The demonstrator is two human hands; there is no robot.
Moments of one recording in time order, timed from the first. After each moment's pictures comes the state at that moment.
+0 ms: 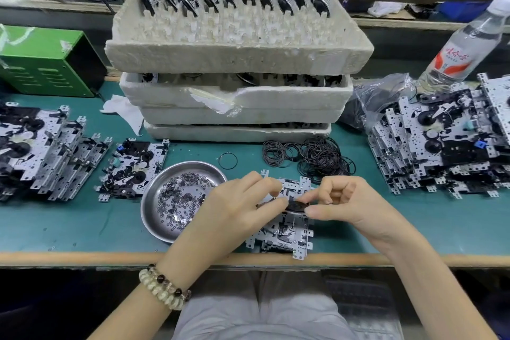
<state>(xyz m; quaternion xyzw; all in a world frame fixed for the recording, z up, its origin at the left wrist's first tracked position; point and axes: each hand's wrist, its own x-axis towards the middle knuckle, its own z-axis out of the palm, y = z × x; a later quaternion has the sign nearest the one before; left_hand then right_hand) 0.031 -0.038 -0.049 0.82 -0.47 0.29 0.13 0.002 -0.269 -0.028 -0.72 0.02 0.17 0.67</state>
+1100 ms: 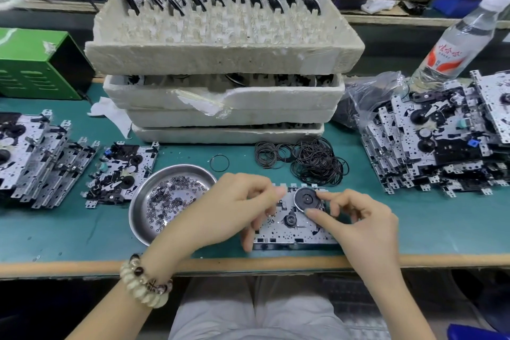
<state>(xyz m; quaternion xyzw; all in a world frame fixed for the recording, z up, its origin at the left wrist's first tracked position) 0.038 -0.046 -0.016 0.81 -0.20 -0.25 0.49 -0.032 -0.259 -0.058 -0.83 0.11 -0.16 0.51</state>
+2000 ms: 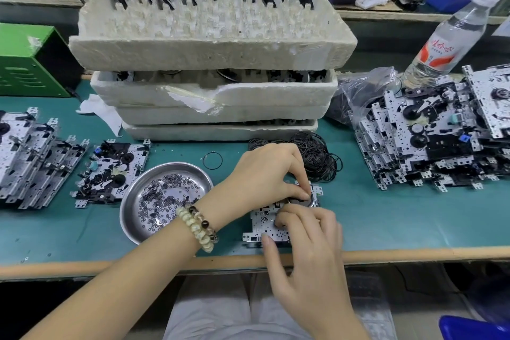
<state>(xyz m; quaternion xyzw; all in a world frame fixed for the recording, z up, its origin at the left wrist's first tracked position) 0.076 -0.107 -0.018 0.89 -0.35 -0.11 0.27 -0.064 -0.195 -0.066 -0.94 -0.04 -0.23 0.25</state>
